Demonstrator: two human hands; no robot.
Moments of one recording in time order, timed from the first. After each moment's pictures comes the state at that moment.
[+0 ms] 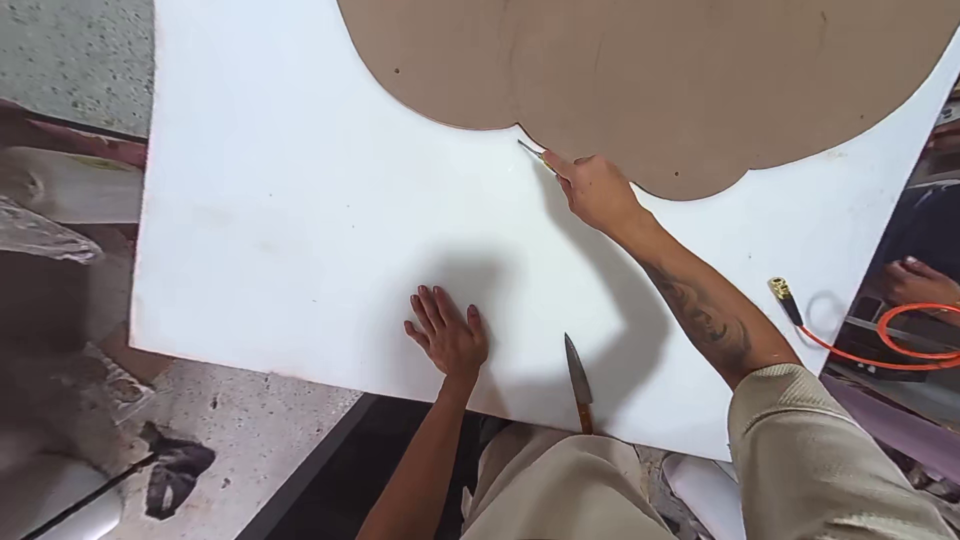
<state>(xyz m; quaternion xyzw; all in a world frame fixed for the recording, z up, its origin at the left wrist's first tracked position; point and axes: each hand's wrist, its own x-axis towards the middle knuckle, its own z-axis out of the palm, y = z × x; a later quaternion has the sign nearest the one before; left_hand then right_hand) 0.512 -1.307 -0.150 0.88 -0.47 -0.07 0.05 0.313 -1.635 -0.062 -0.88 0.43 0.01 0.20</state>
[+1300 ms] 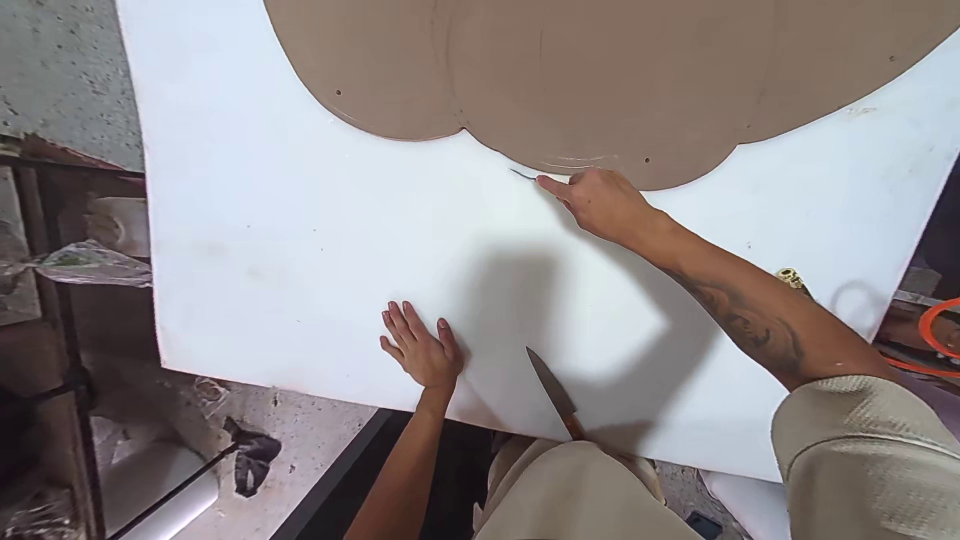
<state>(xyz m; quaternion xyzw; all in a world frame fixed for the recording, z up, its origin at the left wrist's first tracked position) 0.503 -1.308 -0.154 0.87 -0.49 -0.02 0.03 0.208 -1.640 -0.073 -0.91 0.34 0.03 0.23</state>
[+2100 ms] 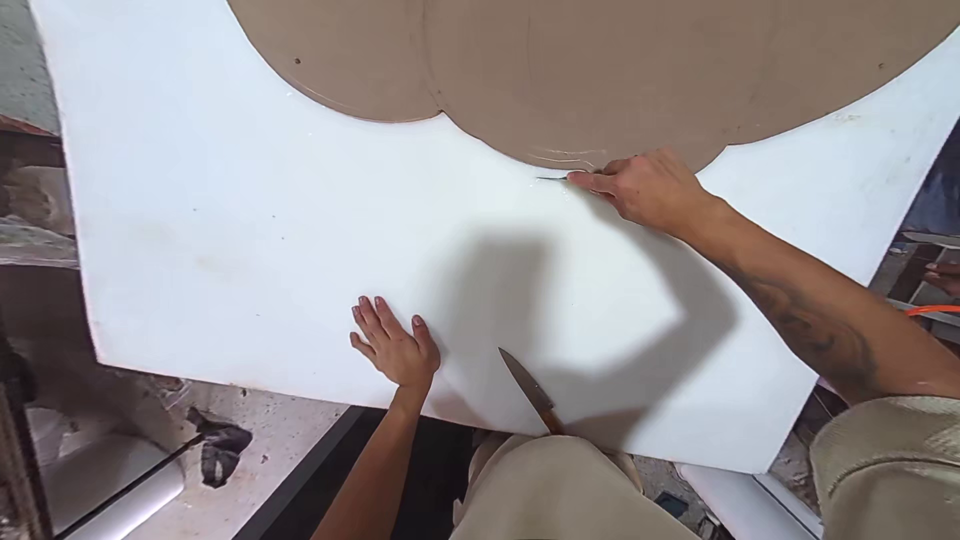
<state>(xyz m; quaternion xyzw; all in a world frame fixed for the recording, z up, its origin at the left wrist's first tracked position) 0.502 -1.307 -0.153 0.87 -0.49 -0.04 0.03 0.129 -1.667 -0.063 -0.94 0.28 0.07 0.19</state>
